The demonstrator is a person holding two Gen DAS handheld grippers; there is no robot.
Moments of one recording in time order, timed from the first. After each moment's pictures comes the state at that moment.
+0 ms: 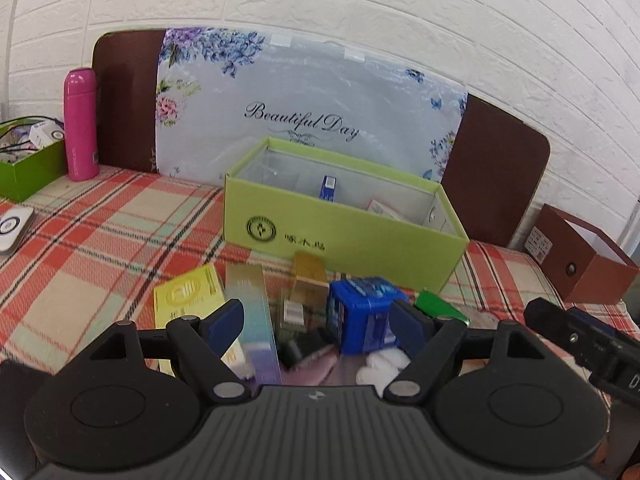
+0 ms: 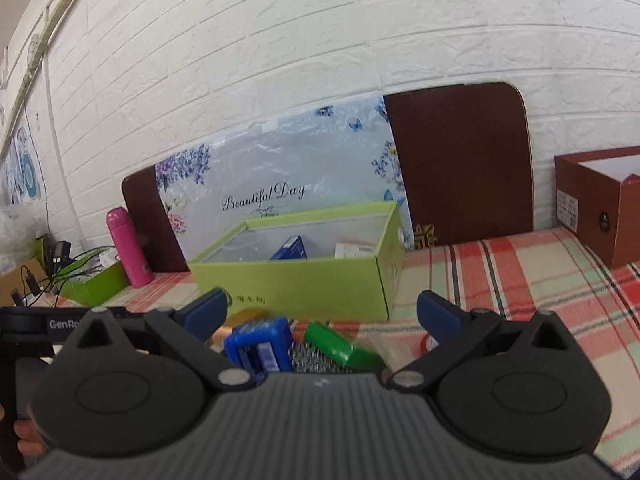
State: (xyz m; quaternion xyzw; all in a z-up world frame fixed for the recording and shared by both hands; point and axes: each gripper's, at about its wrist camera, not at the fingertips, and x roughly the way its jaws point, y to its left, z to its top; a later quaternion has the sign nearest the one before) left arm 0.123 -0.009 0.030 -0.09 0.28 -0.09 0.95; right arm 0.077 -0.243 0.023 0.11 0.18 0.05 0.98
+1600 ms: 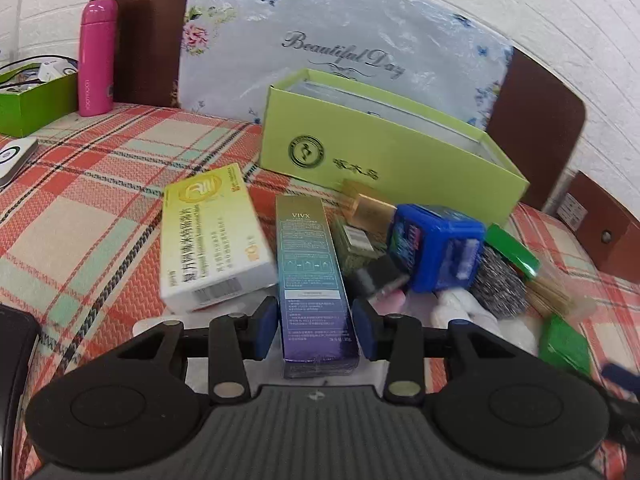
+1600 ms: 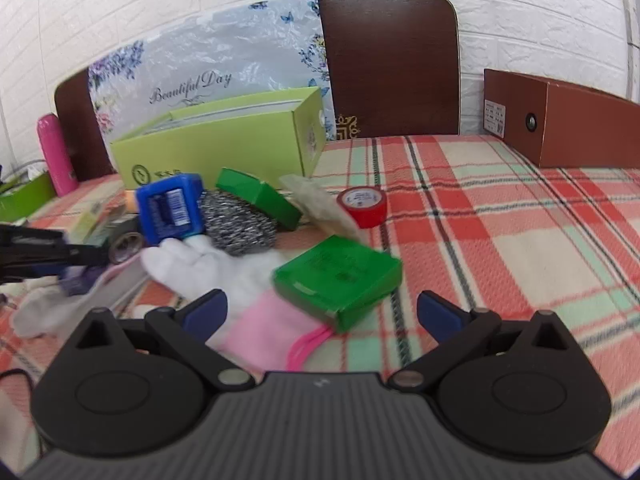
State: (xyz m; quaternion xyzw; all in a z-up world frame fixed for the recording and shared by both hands) left arm 0.138 0.022 -0.032 -0.09 0.33 -0.09 0.94; right arm 0.070 -0.245 -0.044 0.05 0.28 -0.04 0.96
